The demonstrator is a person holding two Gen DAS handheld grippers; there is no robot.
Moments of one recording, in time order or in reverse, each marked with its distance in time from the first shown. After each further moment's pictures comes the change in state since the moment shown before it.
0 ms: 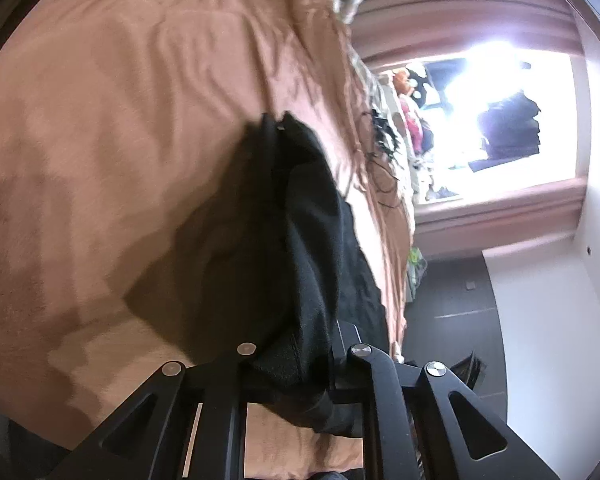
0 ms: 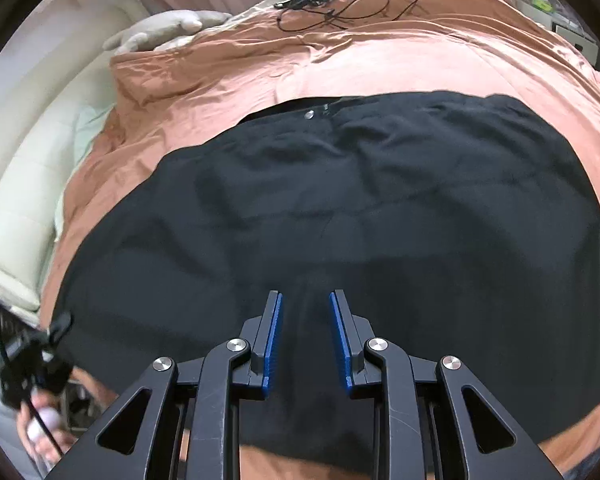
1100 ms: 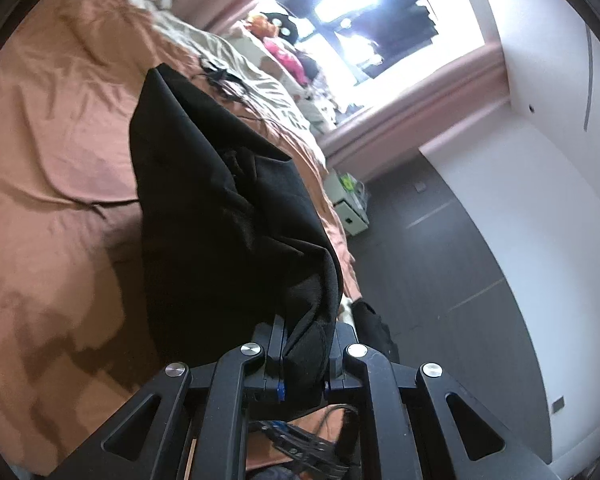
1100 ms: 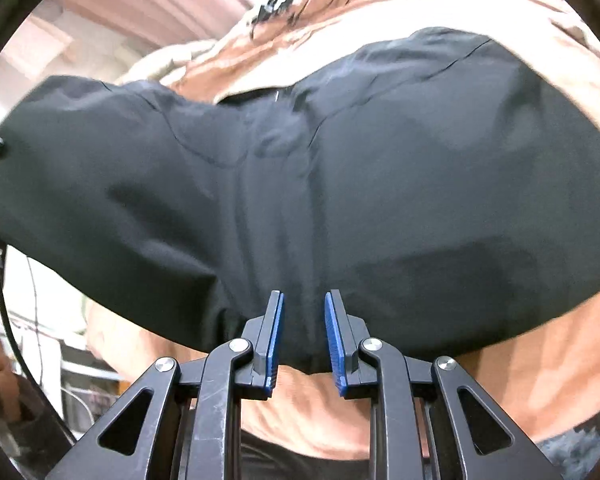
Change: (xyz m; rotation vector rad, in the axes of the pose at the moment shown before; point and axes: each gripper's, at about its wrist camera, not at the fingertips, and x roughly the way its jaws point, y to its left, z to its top) left arm 0.069 -0.221 -0.061 0.453 0.152 -0.127; right arm -0.039 -0.086 -0.077 0.190 -0.064 0.168
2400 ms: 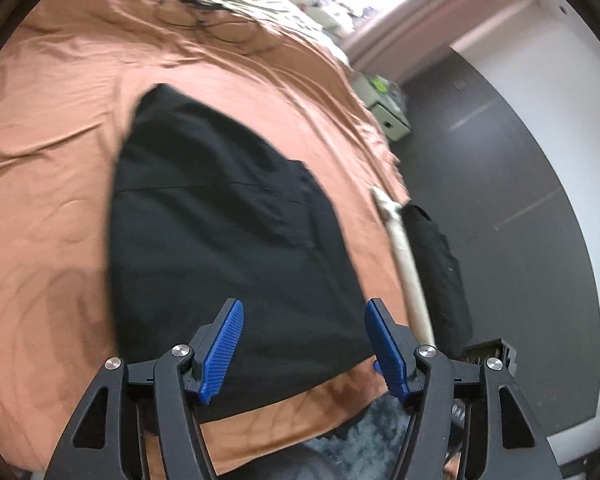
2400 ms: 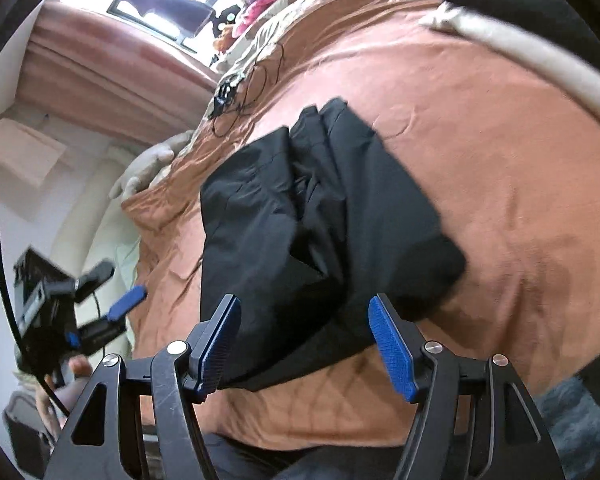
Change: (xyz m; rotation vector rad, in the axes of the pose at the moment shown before) left arm 0.136 -0.014 -0.046 0.116 0.294 0.218; right arm -0.090 -0.114 0.003 0.240 -0.179 0.093
